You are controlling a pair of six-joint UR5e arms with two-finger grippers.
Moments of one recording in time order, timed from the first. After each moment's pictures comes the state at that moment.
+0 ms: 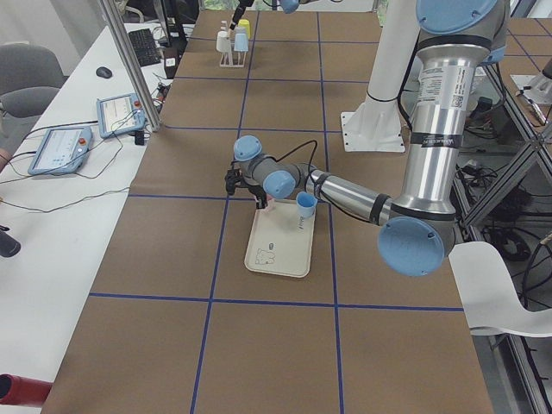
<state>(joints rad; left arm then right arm) -0.95 -1.67 -1.78 -1.87 -2.33 -0.86 1.07 -1.27 1.89 -1.22 1.94 1.06</state>
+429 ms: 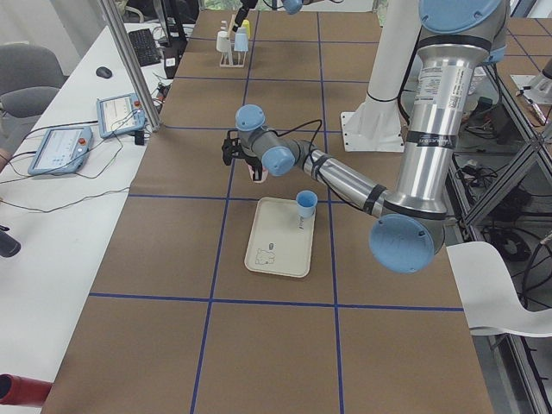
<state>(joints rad) -0.97 -1.77 -1.88 -1.87 -2.34 -1.07 1.03 -1.27 1.93 -1.22 1.94 1.13</state>
